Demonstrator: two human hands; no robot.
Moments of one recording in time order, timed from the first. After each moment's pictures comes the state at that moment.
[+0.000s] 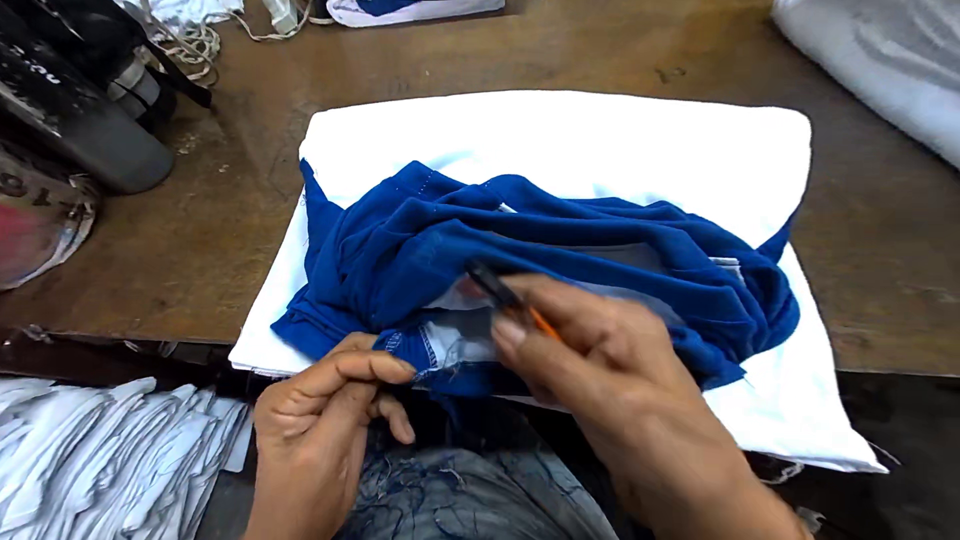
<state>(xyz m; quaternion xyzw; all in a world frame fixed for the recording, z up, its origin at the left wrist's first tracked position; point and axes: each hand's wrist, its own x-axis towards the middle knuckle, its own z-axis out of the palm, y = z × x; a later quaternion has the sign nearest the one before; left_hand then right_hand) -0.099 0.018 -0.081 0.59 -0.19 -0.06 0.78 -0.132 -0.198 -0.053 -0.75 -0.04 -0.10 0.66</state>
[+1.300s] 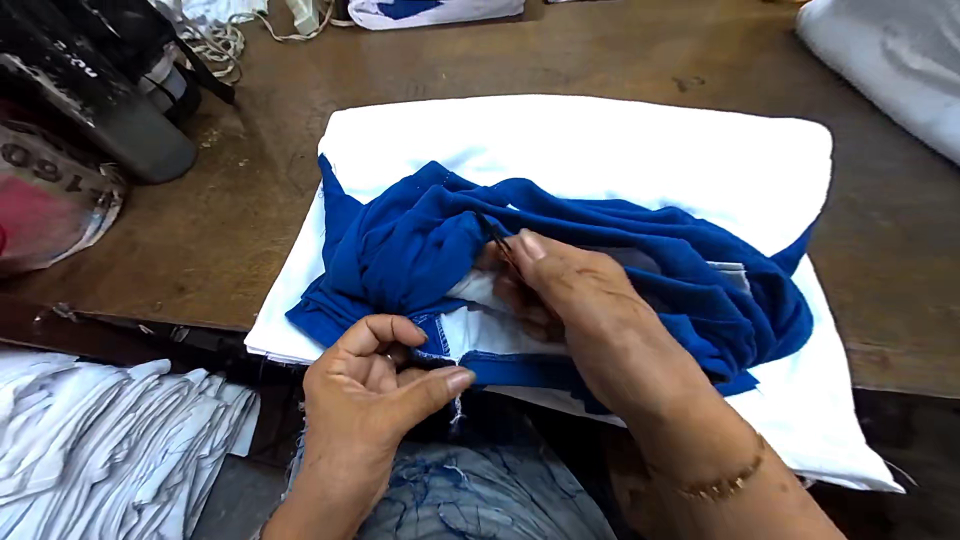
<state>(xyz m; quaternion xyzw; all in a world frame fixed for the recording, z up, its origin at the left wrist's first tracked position) -0.104 -0.007 -0.074 0.61 -0.09 -0.06 0.78 -0.098 -0.212 -0.057 -0.77 -0.04 -0.07 0.64</state>
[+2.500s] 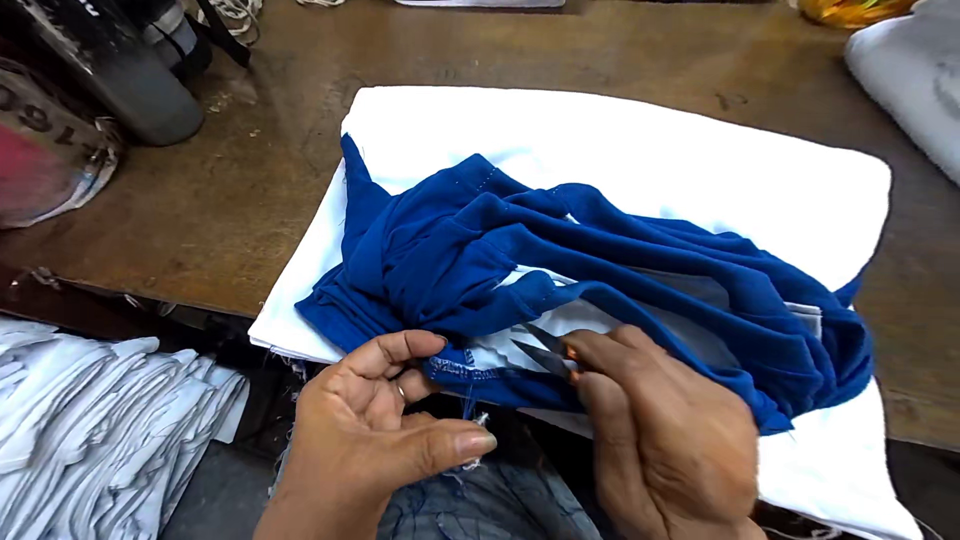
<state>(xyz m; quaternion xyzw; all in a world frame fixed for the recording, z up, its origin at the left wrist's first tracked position) -0.112 0.010 -0.065 0.55 -0.04 -0.15 0.82 -0.144 -0.206 -0.085 -0.89 -0.14 -0.33 0.27</state>
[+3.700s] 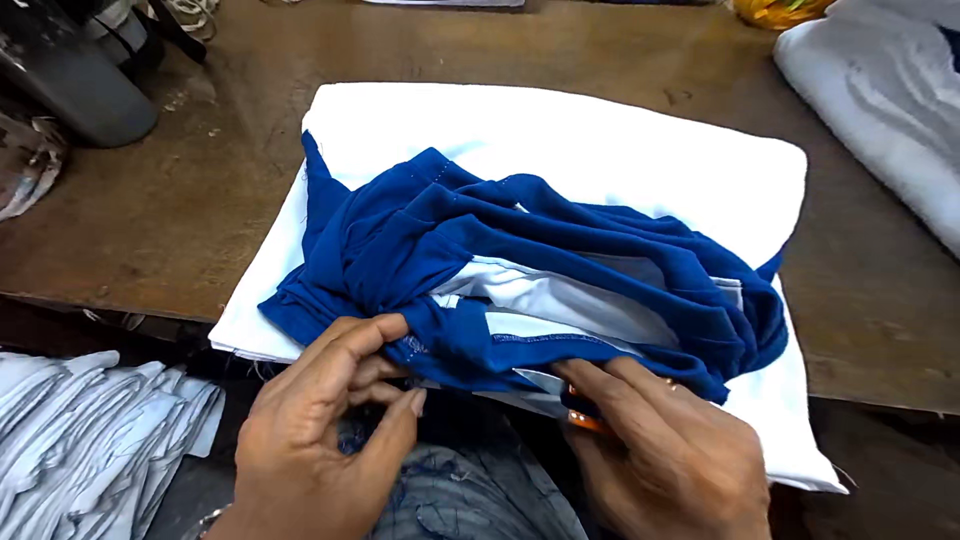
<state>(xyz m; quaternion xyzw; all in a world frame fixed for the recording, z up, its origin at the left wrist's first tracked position) -0.104 0.015 -0.072 0.76 -0.29 0.06 0.58 -0.189 -0.233 -0.095 -0.94 -0.07 -0.28 0.17</state>
